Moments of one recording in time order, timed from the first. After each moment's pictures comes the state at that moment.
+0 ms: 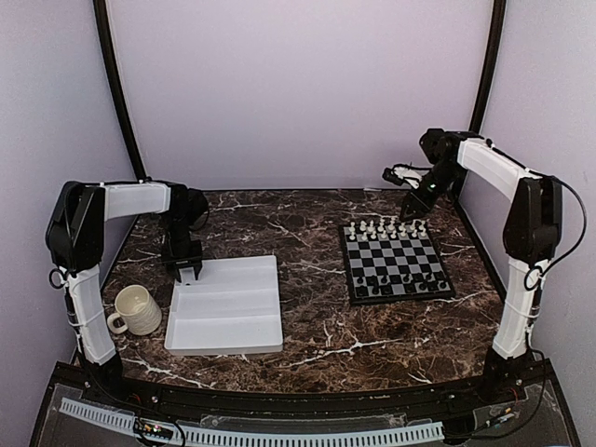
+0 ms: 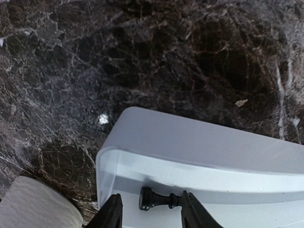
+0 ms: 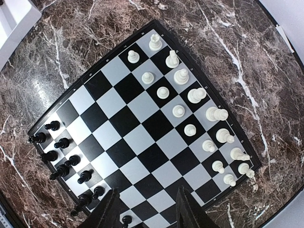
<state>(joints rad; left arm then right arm) -0.31 1.96 1.45 -1.13 -0.05 -0.67 0.20 2.00 1.90 -1.19 -0.33 -0.71</state>
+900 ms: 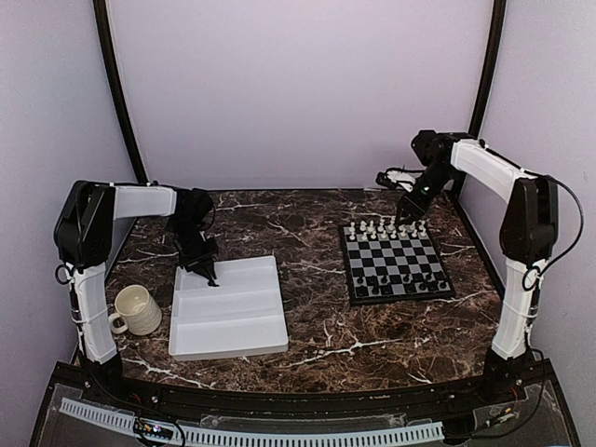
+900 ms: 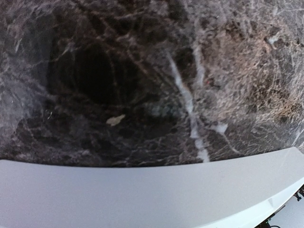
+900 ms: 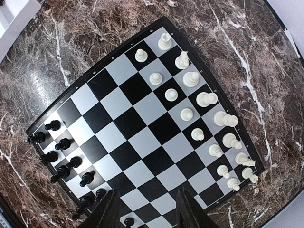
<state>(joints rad) -0.31 2.02 1.45 -0.97 0.25 -0.69 0.24 2.01 1.90 -1.19 -0.29 -0.71</state>
